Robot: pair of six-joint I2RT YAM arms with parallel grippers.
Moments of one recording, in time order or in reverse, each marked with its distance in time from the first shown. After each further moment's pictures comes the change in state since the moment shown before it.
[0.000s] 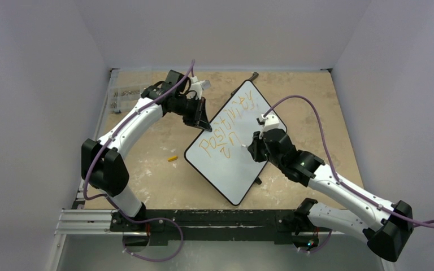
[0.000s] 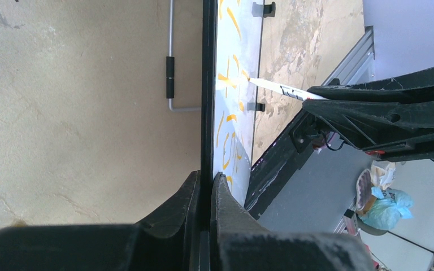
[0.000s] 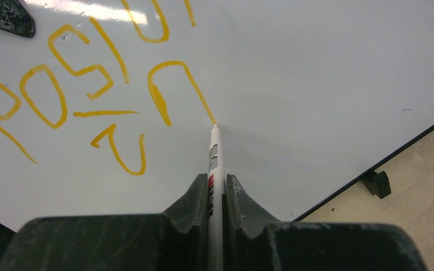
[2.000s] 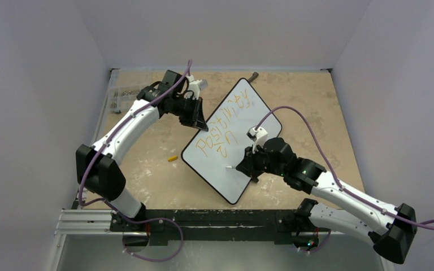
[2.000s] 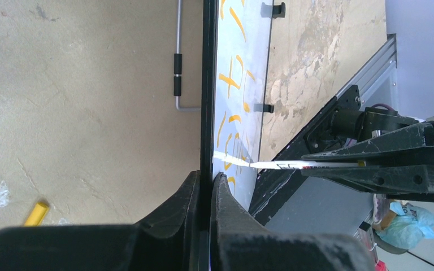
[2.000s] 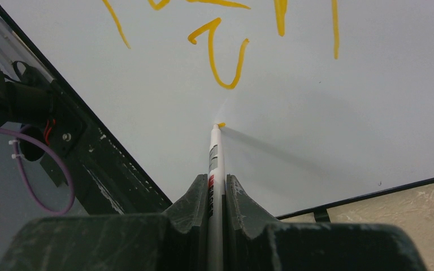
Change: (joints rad) left arm -0.006 -0.054 0.000 -0.040 -0.100 0.004; right arm 0.069 -0.079 -0.086 0.019 -0.344 0.001
